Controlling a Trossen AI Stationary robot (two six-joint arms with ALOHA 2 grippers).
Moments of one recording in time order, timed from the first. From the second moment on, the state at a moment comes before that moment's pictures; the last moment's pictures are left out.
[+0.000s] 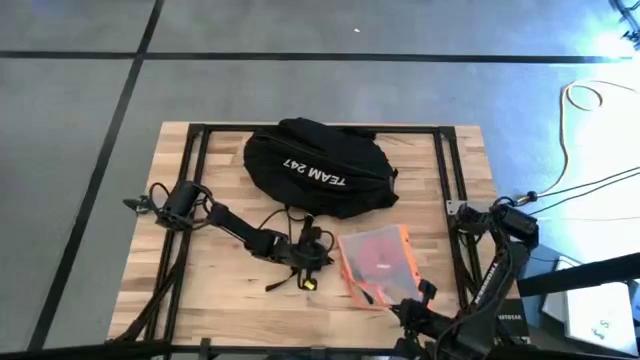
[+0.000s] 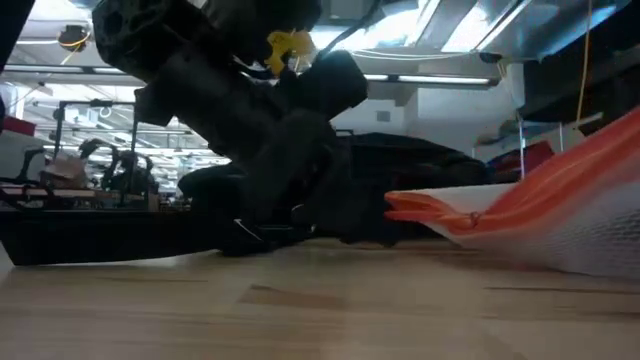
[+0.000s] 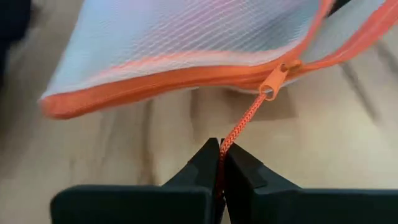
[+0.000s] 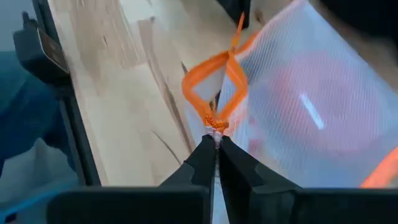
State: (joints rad) left arm -0.31 2.05 1.00 0.44 -0.32 -0.07; right arm 1.10 1.90 1.50 -1.17 0.68 1.55
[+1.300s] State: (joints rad) left arm -0.22 2.05 1.00 0.40 -0.56 -0.13; right arm 1.20 1.90 1.49 -1.14 0.63 1.64
